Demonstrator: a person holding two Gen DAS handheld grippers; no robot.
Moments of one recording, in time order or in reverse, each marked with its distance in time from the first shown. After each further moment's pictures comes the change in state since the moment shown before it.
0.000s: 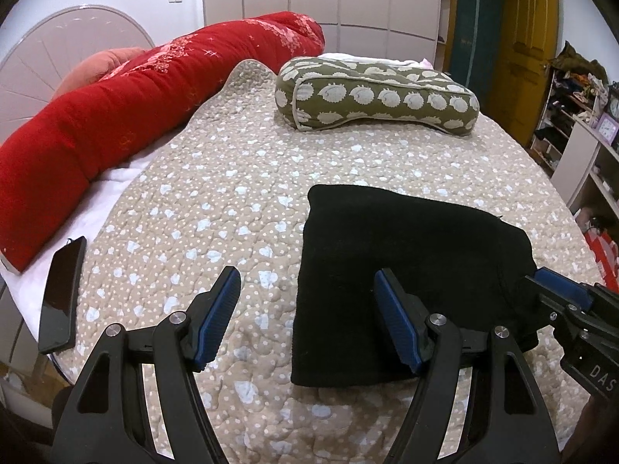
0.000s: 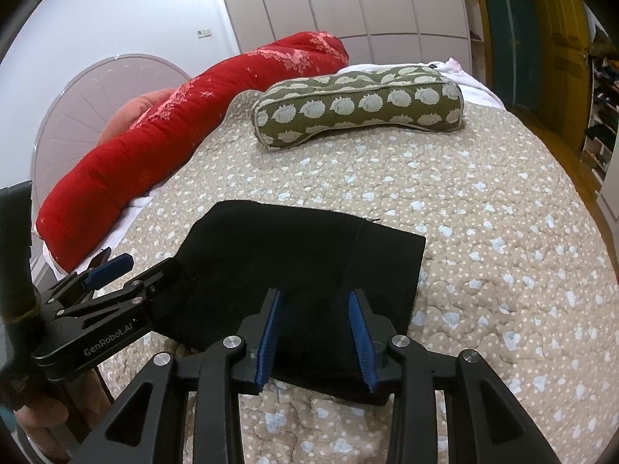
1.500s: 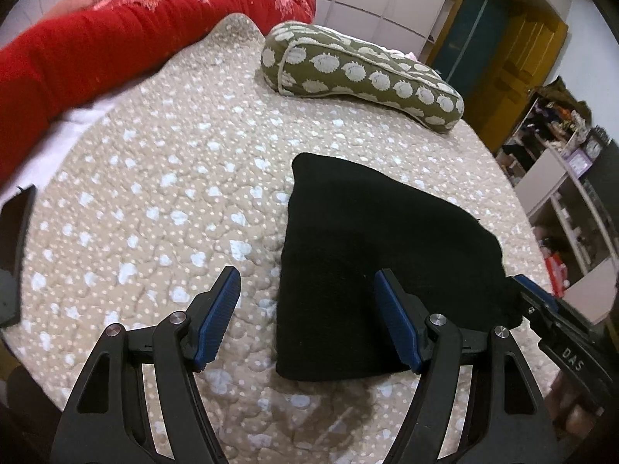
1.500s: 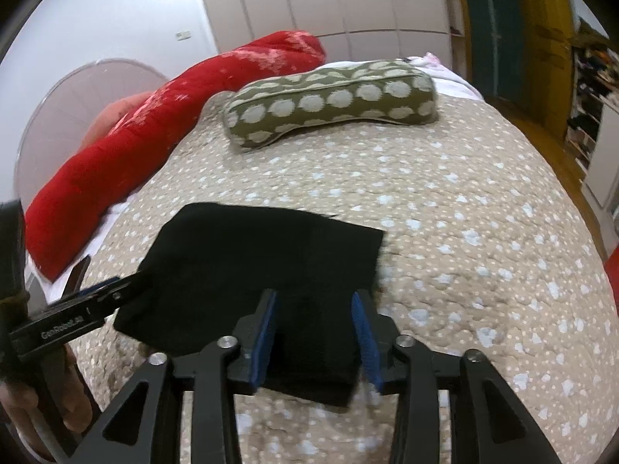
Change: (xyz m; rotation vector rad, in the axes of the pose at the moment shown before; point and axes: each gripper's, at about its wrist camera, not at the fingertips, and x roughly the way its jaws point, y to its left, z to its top) left arm 0.020 0.028 0.000 -0.153 0.131 -0.241; right arm -0.001 -0.026 -0.002 0.060 -0.005 -0.070
